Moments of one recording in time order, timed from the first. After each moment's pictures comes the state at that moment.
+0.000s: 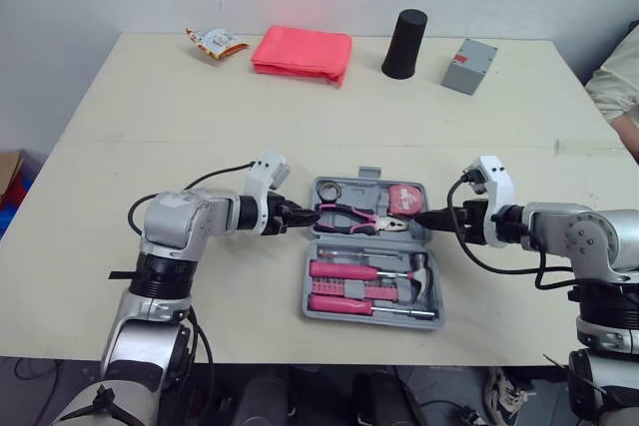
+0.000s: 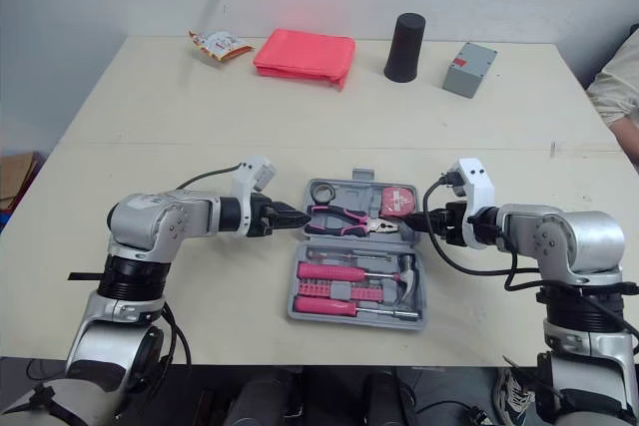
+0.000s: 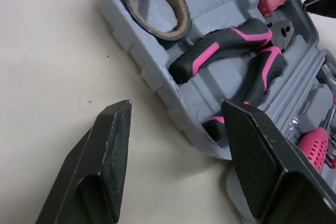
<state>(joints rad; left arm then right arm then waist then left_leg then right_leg) -0.72 0.37 -0.04 0.01 -0.38 1.26 -0.62 -0.56 -0.68 -0.16 -0.07 0.60 1.33 0.58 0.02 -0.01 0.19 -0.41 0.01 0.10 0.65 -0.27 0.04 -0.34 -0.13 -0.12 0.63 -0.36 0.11</state>
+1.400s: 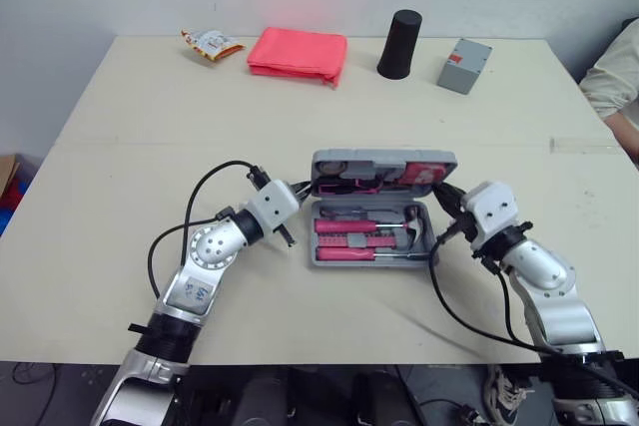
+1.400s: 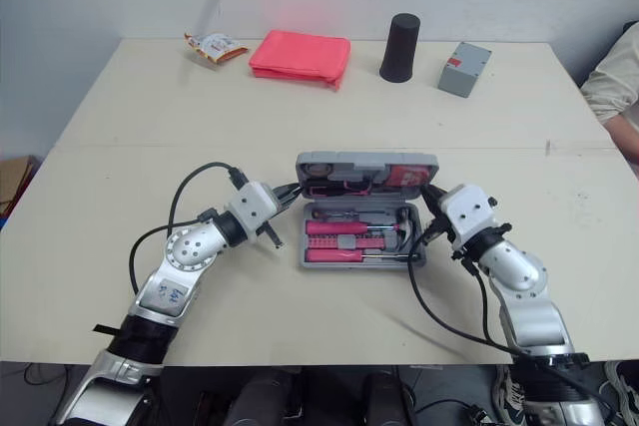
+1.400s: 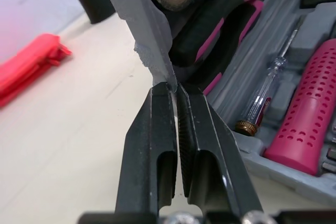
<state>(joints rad) -0.38 0.37 -0.17 0.03 0.10 -0.09 -0.38 -0.16 -0.54 -0.05 -0.02 0.09 -0.13 0.46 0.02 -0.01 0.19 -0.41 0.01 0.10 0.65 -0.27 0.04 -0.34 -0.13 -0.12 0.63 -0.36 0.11</state>
